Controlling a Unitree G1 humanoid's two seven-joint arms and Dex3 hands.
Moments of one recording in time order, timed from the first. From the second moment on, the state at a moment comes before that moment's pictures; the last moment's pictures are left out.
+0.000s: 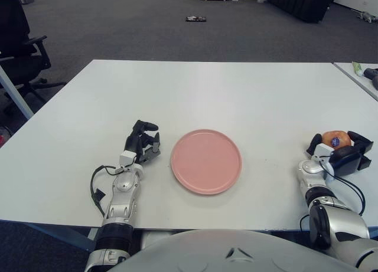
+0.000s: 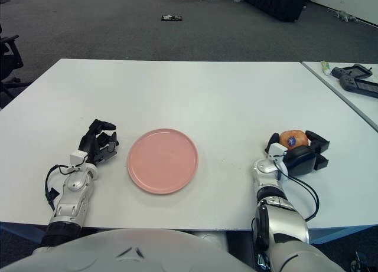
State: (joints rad) left arm 0.11 0.04 0.06 0.22 0.02 -0.22 0.03; right arm -0.34 -0.27 -0.22 1.14 -0.22 -0.56 -1.21
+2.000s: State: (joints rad) left arm 0.10 0.04 0.05 0.27 0.05 -0.29 0.06; right arm -0.13 -0.14 0.31 0.46 -0.74 -0.80 -0.93
